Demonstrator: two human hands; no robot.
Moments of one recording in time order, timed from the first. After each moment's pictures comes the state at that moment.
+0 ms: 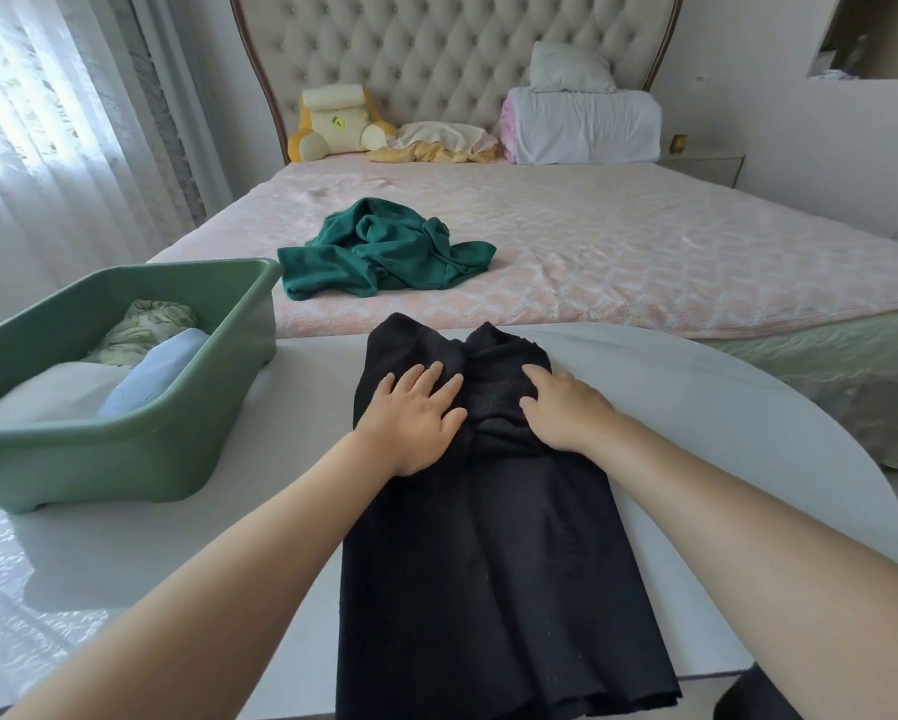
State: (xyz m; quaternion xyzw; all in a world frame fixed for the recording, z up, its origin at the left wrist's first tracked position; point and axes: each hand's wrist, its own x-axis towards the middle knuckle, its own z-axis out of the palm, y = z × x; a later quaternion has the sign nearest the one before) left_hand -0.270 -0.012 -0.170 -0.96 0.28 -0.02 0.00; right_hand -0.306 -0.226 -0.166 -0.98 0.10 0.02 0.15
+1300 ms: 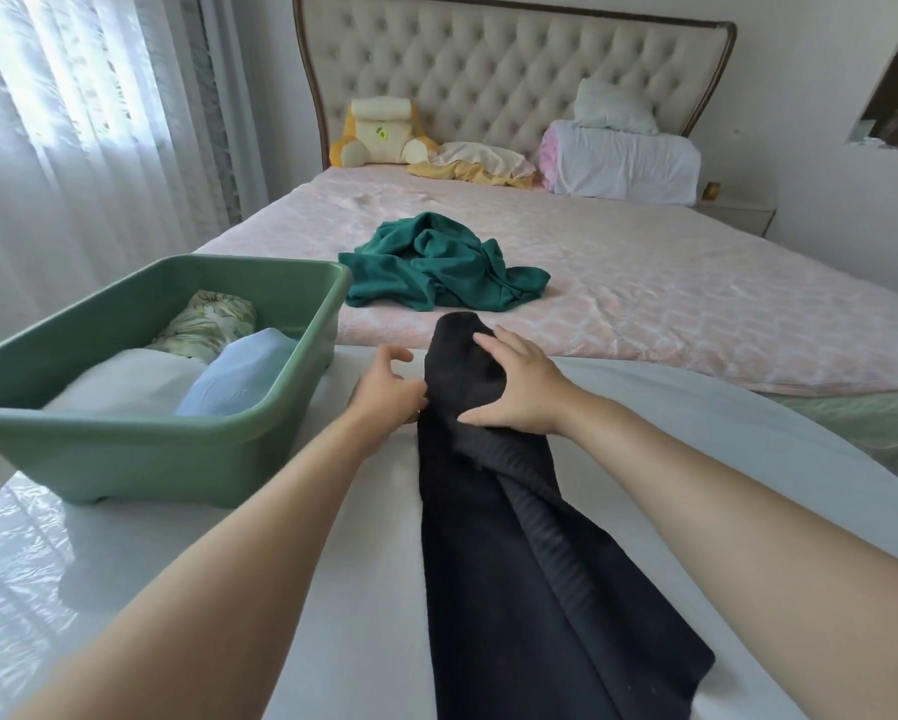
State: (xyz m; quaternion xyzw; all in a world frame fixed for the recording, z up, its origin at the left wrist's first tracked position) left_hand -0.217 0.072 -0.148 -0.79 -0.02 0.06 -0.61; right_hand -0.241 -0.120 -0.123 -0.98 -0.08 -0.03 0.19
